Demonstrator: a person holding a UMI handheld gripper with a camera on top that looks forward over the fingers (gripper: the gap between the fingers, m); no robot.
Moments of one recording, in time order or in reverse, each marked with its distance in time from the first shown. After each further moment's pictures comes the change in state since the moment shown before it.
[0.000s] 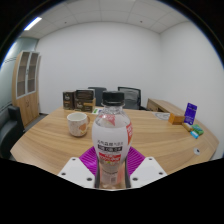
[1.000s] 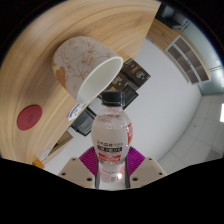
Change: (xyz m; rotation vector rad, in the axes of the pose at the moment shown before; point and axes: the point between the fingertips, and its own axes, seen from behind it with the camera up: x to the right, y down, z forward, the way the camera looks) arm -0.060 -0.194 0.198 0.158 0.451 -2.226
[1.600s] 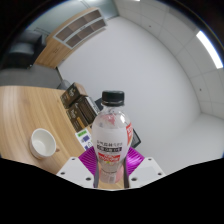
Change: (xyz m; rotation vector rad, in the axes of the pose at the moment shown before) arm 0.017 0.051 -0.019 0.112 -0.268 1.364
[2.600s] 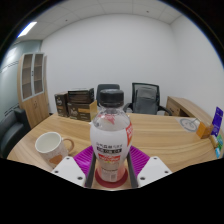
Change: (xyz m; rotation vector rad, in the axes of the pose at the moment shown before) arm -0.114 0.145 0.034 -0.100 -0.209 0.923
